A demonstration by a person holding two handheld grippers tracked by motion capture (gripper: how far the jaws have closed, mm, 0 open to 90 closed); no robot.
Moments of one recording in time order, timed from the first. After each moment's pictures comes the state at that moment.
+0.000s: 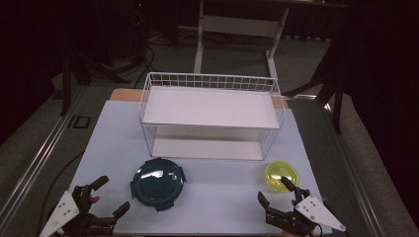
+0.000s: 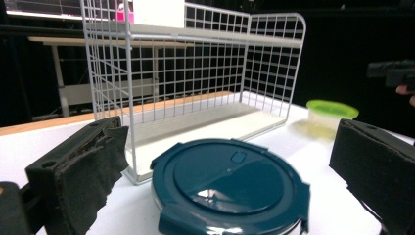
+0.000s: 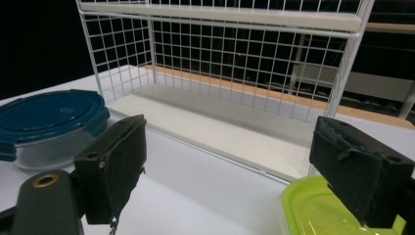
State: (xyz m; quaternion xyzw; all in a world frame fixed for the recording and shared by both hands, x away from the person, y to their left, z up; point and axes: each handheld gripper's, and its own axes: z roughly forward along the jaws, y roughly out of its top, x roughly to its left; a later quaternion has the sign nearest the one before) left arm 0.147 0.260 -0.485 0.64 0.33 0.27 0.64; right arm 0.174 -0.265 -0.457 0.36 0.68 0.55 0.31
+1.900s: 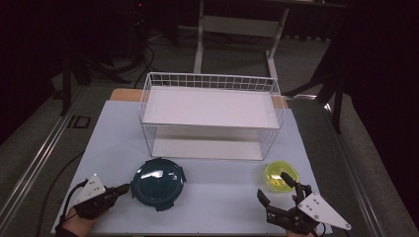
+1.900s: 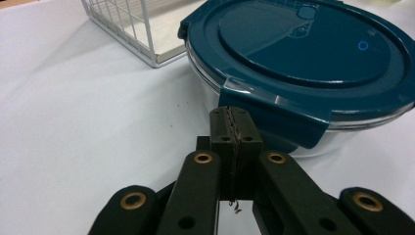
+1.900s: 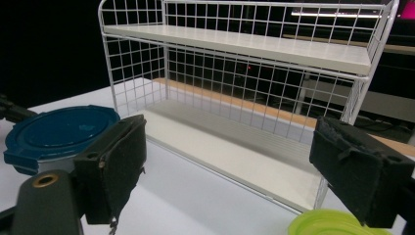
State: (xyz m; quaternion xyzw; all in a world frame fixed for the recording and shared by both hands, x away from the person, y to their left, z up) left arm 0.203 0.268 -0.521 0.79 0.35 0.20 0.45; right arm 0.173 -0.261 -0.435 0.33 0.68 0.57 0.31
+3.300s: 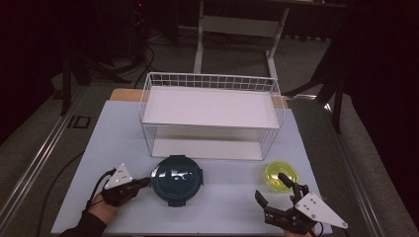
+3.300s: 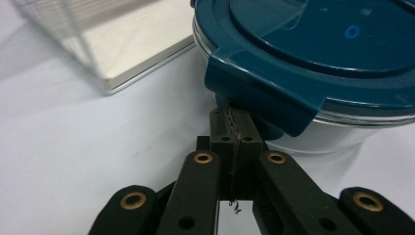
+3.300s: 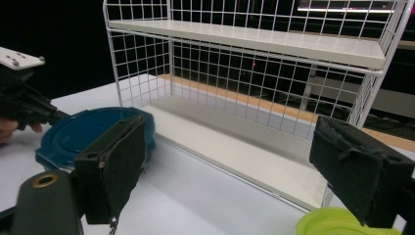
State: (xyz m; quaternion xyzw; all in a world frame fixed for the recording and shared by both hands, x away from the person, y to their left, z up) left arm 0.242 0.214 -0.528 0.82 0.33 0.16 0.44; right arm 0.174 -0.258 -0.438 0.33 0.69 0.57 0.30
